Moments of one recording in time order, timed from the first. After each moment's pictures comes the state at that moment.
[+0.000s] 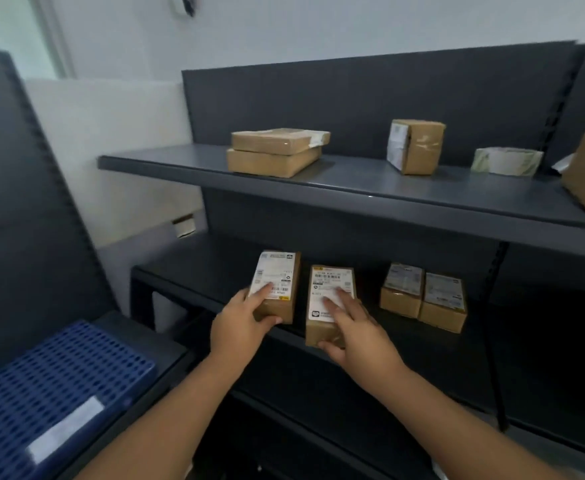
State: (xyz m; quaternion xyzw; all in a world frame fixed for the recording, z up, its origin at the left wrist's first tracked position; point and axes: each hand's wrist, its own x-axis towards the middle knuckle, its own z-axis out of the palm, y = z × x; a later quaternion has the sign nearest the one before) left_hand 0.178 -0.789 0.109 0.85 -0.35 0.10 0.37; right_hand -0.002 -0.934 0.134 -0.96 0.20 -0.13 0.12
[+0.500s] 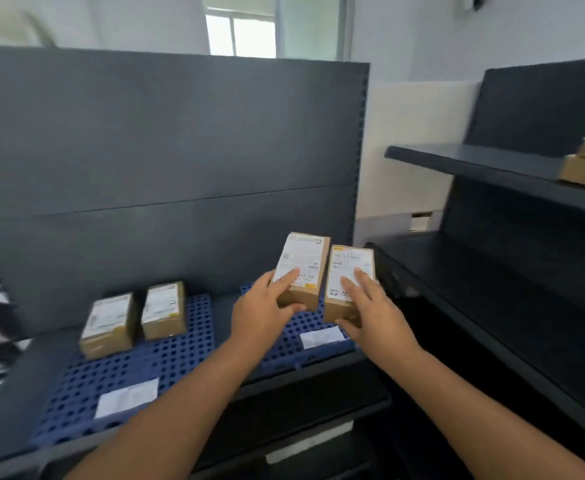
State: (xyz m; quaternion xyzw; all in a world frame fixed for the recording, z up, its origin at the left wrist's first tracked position) left_hand 0.169 -0.439 0.139 0.93 -0.08 0.22 0.27; right_hand 0.153 -0.655 0.147 -0.97 -0.11 -0.11 0.16
